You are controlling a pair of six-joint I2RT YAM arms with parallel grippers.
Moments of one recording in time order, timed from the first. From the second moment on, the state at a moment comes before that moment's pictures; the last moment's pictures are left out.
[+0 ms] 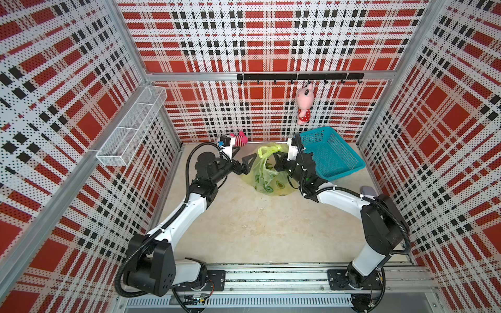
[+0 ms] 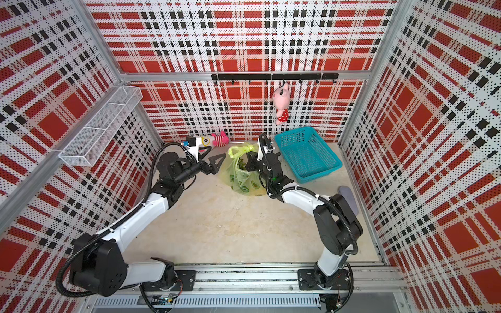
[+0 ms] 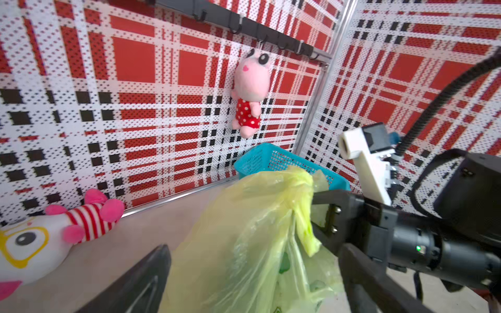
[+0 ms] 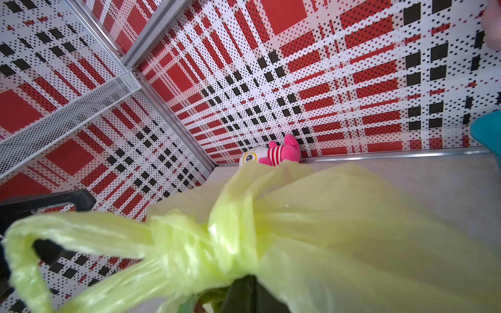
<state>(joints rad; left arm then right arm) -0.27 1.33 0.94 0.39 0.50 -0.17 0.59 1.70 1.12 0.51 0.01 0.50</state>
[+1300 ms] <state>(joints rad) -0.39 1.43 0.96 0.40 0.56 -0.14 0.56 1.70 1.12 0.51 -0.16 0.52</state>
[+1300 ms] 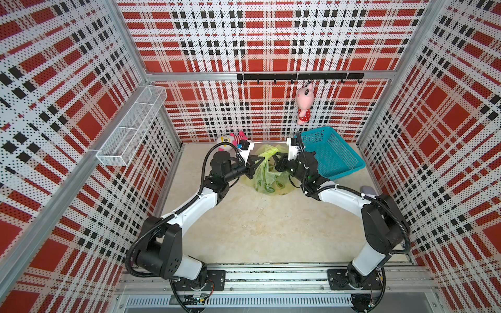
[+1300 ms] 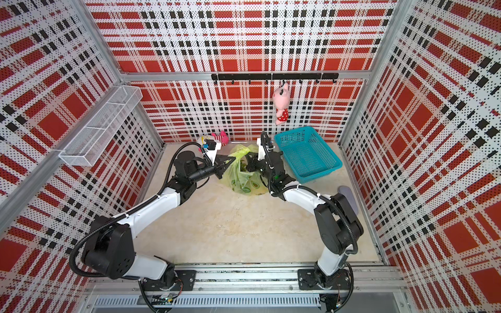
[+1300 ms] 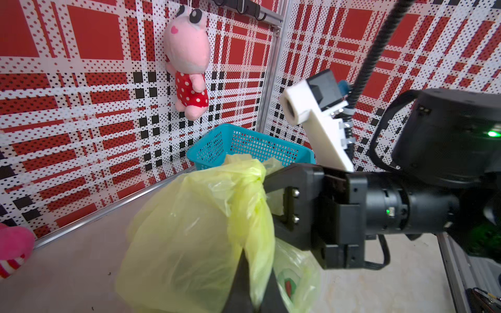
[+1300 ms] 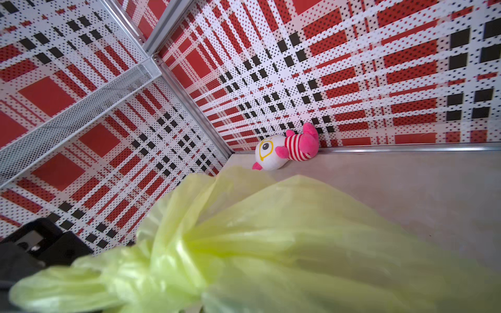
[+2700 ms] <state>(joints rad) -0.41 1.31 0.78 0.51 0.57 -0.38 0.56 1.89 1.11 1.11 -0.49 0.98</state>
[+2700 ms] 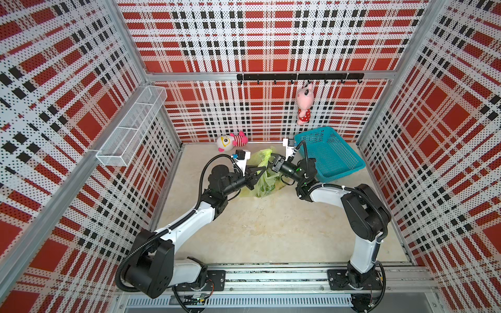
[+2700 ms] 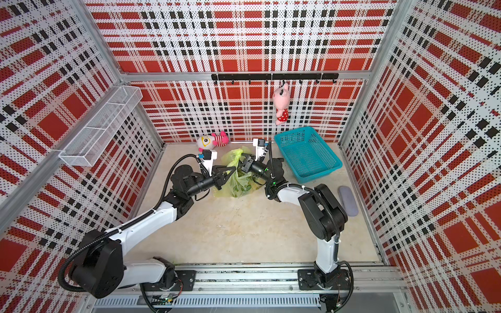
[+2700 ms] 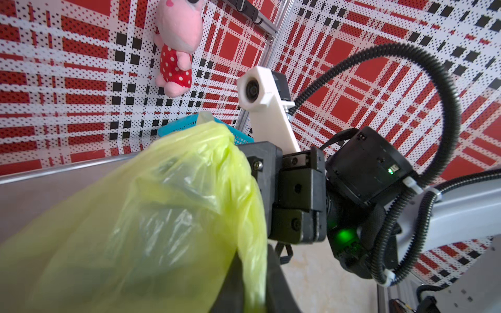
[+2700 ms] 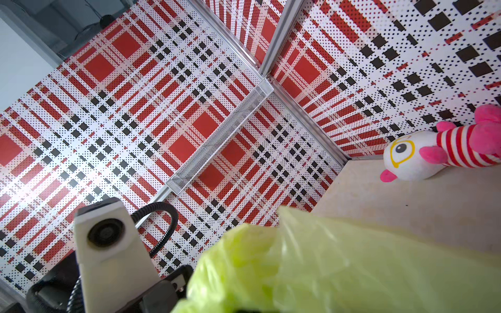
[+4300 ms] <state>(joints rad) -0.43 1.61 0.82 0.79 0.72 -0.43 0.54 1.90 1.13 1.12 -0.51 1.10</state>
